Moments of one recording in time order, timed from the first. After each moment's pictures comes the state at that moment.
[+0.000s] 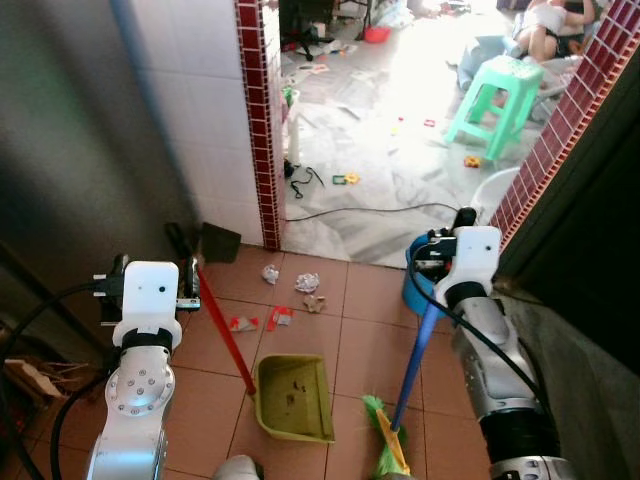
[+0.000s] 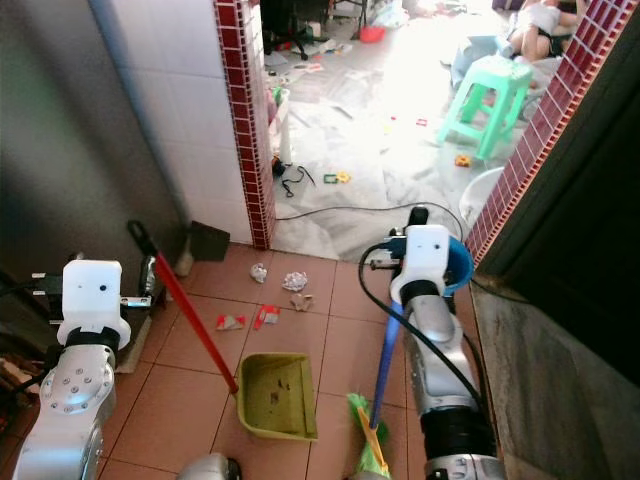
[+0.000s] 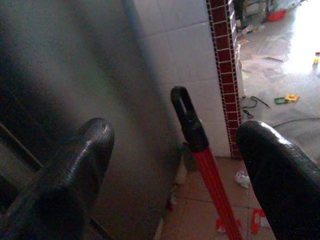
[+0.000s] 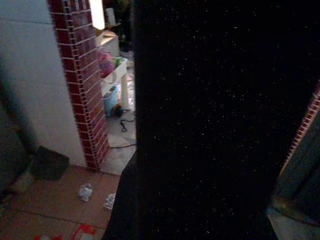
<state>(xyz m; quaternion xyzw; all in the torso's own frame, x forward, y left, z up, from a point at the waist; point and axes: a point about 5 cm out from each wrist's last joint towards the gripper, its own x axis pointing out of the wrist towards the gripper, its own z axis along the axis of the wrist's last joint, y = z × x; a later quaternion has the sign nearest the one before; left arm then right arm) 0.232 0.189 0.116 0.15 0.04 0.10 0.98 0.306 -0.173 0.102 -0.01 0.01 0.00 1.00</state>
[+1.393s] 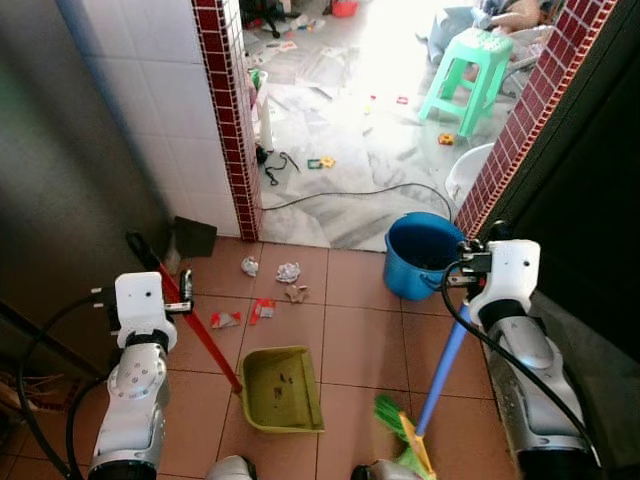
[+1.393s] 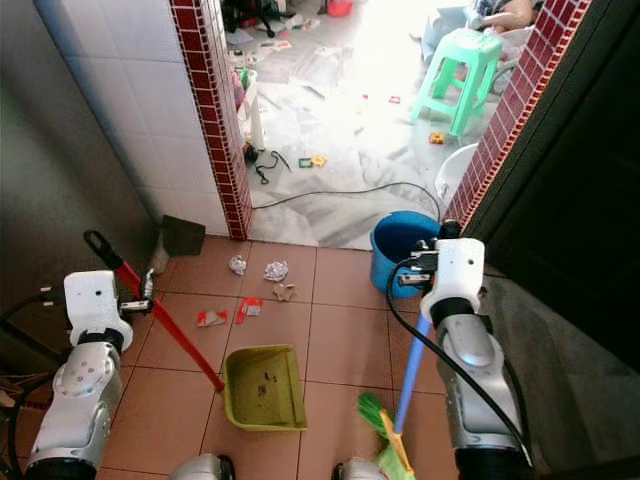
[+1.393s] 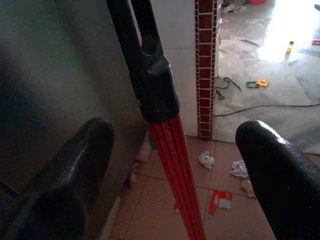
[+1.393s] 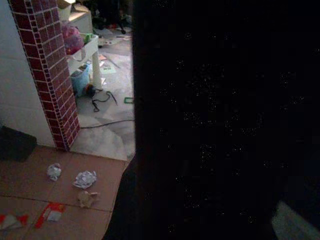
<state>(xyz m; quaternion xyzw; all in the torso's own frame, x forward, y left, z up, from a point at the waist) 0.258 0.217 0.061 0.06 0.07 0.12 0.99 0.275 -0.200 0.109 -0.04 0.03 0.00 1.00</state>
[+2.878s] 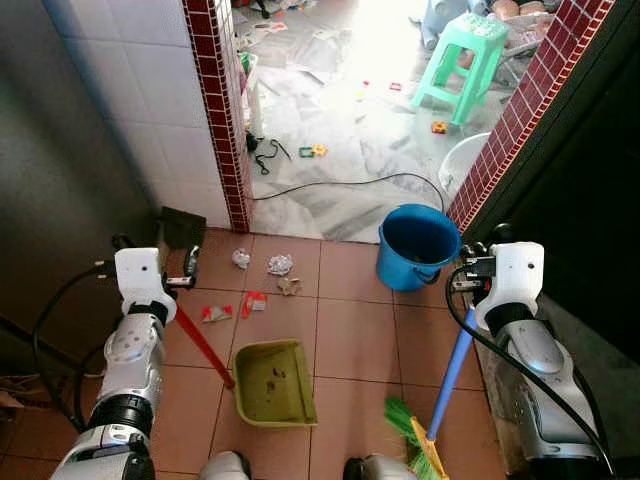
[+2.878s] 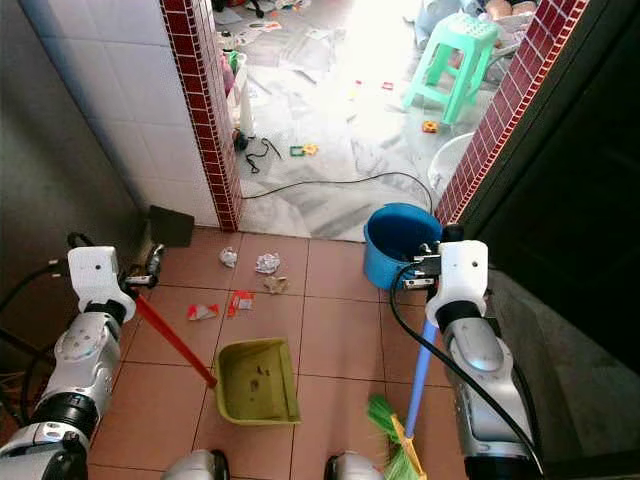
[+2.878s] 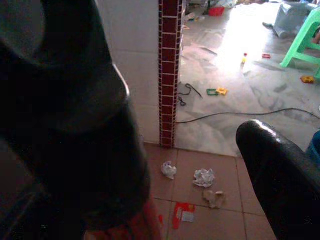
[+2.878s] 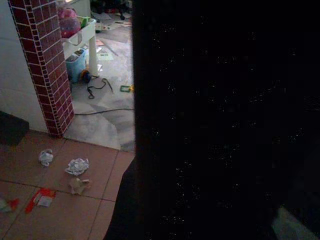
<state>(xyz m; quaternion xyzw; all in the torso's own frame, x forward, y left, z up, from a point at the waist) 0.303 0.237 0.055 0.02 0.04 0.06 1.00 0.270 -0.204 0.112 -0.06 0.04 0.01 1.00</state>
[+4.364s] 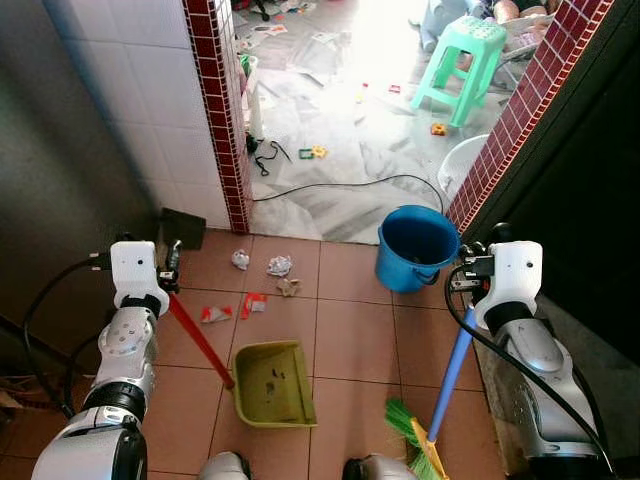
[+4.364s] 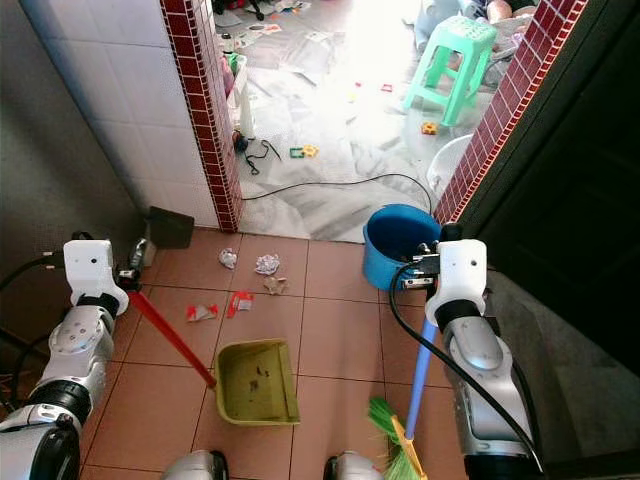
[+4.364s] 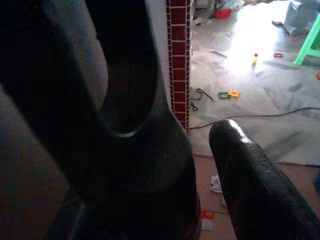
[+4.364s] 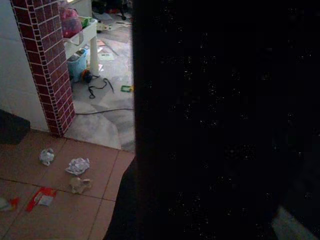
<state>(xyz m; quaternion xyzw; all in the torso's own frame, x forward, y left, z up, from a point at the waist) 0.311 0.245 0.060 0.06 0.03 0.06 1.00 0.271 -0.203 0.112 -0.06 0.04 0.01 1.00</state>
